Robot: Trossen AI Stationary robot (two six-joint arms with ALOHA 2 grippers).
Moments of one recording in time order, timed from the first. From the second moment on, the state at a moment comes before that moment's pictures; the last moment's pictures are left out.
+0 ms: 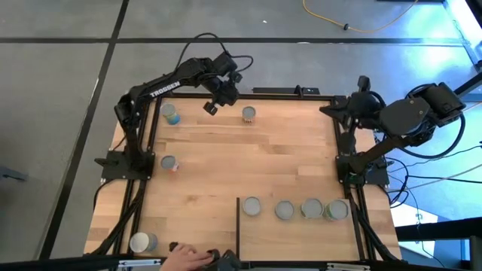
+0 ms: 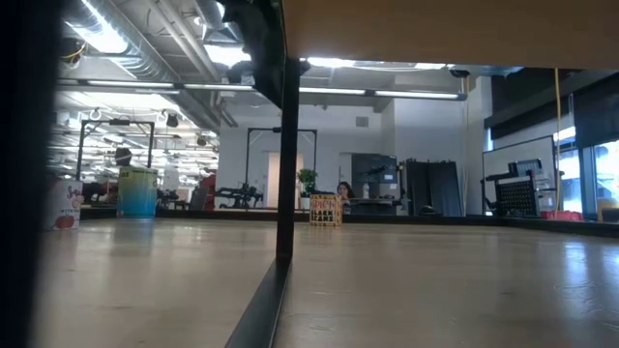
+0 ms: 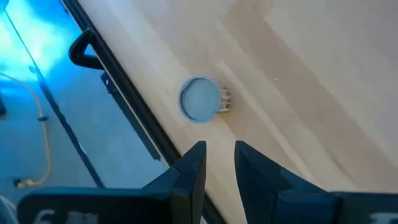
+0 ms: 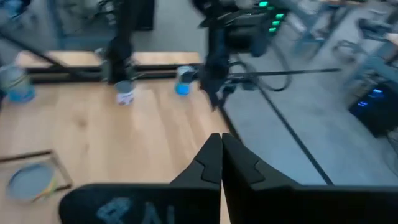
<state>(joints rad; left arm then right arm) 0.57 1.85 1.86 -1.05 0.16 1.24 0.45 1.43 2.35 -1.57 0.79 0.27</state>
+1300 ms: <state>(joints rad) 0.71 1.94 1.75 -0.68 0.44 0.25 0.09 1.42 2.19 -1.57 0.90 0.51</state>
